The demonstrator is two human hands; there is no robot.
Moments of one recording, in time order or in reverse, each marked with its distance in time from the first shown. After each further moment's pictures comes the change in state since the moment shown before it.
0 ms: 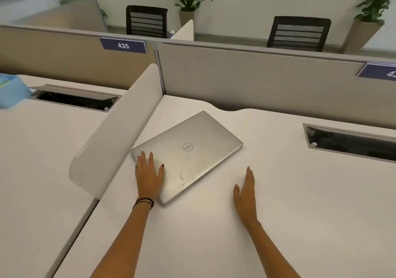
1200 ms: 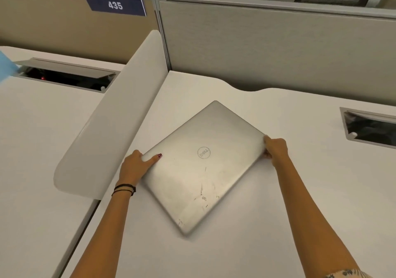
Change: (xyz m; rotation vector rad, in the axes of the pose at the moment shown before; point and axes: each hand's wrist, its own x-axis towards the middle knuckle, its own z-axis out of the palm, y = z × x) left_hand 0.067 -0.055 -0.018 -0.142 -0.290 -0.396; right_hand 0.173 -0.002 0.001 0.202 0.038 0.676
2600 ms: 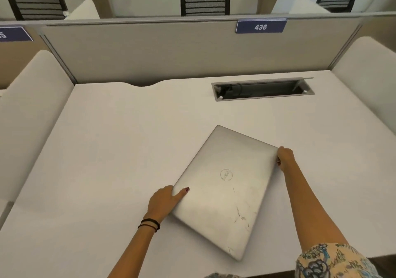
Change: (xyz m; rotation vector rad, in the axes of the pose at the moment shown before) left_hand -0.327 0.092 0.184 0.249 -0.427 0.454; right_hand -0.072 0.210 -0.374 0.115 0.366 0.266
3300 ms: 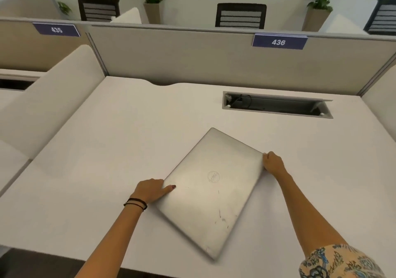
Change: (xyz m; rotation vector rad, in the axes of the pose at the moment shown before) left_hand -0.012 0.043 0.013 0.399 -0.079 -0.088; right_hand 0.023 -0.018 -0.016 -0.530 -0.263 -0.559
